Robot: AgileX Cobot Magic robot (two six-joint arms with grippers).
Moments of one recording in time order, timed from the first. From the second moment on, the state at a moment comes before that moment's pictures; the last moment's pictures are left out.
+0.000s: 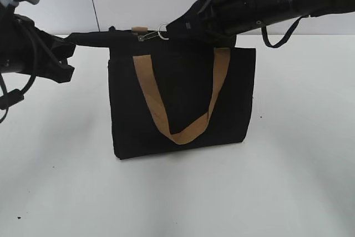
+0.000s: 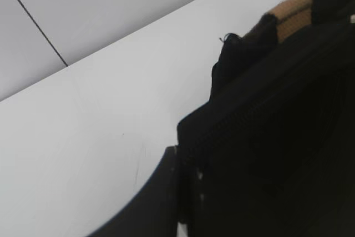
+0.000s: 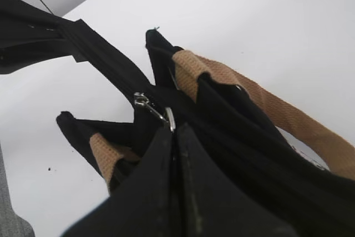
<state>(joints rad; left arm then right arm) -0.40 1.35 -0.70 0.72 -0.05 -0.45 0.35 1.76 -1.19 1.34 0.61 -1.38</state>
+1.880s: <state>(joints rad) -0.44 1.22 -0.71 0.38 0.18 -0.45 0.26 1.55 -1.19 0.94 0.78 -0.84</state>
